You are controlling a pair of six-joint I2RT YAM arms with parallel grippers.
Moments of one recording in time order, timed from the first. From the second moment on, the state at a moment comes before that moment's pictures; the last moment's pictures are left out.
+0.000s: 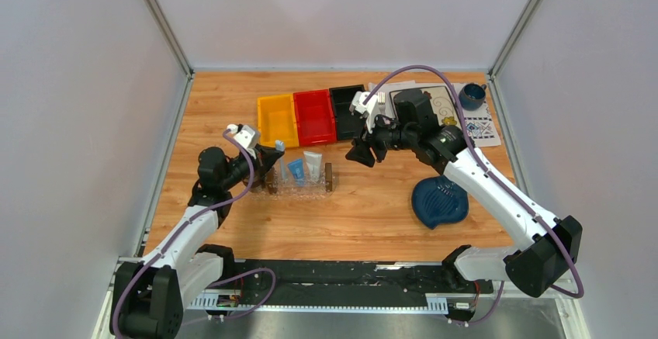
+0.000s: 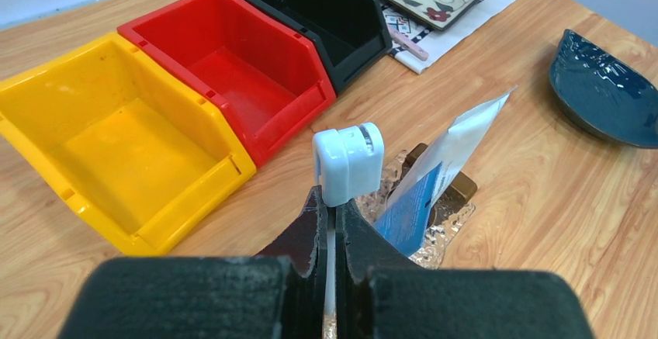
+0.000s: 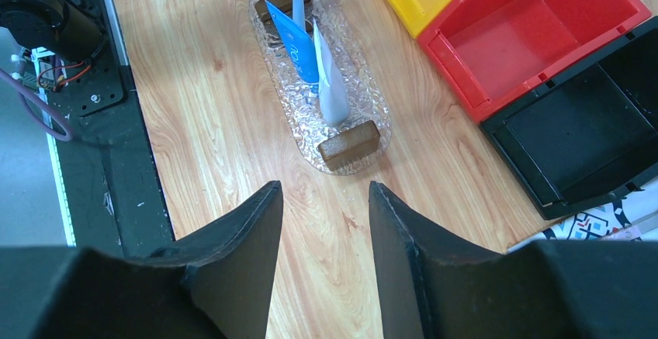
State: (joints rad) left arm -0.14 0.95 0.37 0.46 0.65 -0.05; right arm 0.61 1.29 1.26 -0.53 -0.56 -0.25
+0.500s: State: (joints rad) left arm -0.14 0.98 0.35 0.51 0.65 -0.04; right arm 0.61 1.29 1.26 -0.53 -0.56 -0.25
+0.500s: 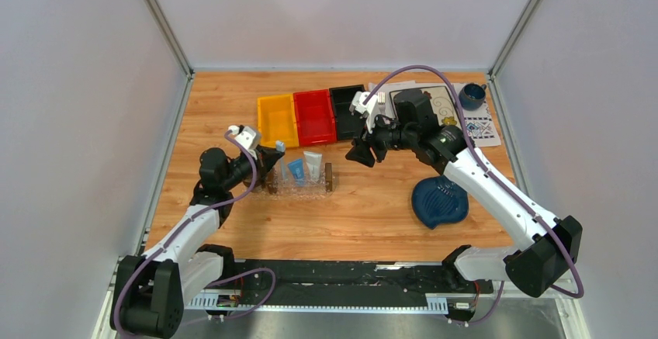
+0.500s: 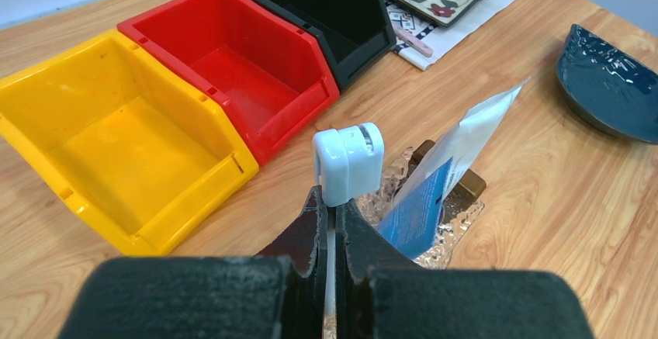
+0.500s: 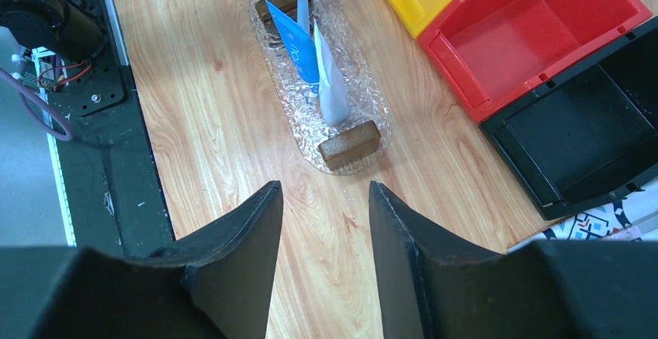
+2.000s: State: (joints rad) left arm -0.14 1.05 0.35 0.55 0.66 -0.04; right arm 0.61 1.29 1.24 -0.52 -0.57 -0.25
